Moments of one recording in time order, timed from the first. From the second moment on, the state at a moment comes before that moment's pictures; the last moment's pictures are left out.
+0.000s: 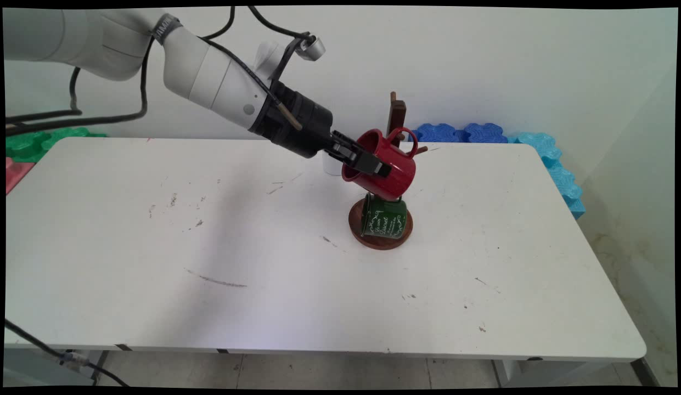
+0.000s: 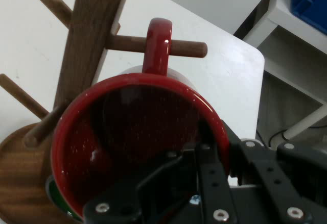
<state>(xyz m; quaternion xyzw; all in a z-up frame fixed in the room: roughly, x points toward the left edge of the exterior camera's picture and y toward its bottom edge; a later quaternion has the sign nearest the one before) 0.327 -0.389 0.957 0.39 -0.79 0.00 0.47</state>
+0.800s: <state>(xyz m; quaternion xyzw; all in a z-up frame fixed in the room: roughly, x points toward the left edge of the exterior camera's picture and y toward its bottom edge) 0.321 -0.373 0.966 0.38 -0.80 -0.01 0.47</state>
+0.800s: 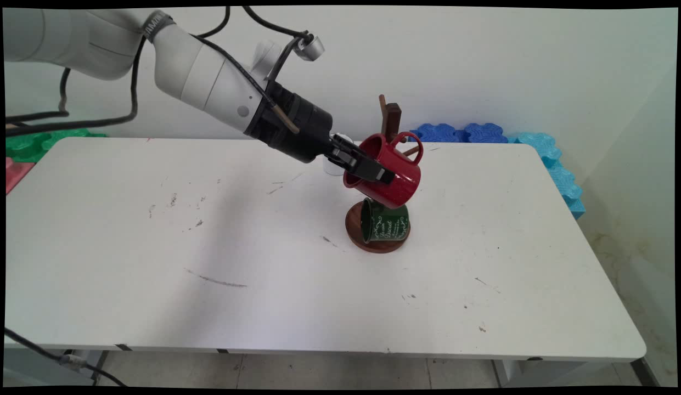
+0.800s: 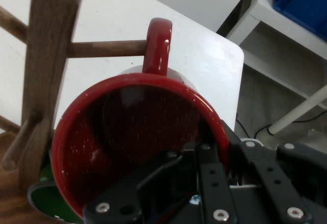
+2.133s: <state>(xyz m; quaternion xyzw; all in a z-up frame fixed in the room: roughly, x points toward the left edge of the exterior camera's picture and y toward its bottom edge) 0.331 -0.327 0.979 0.35 -0.82 -0.03 0.46</state>
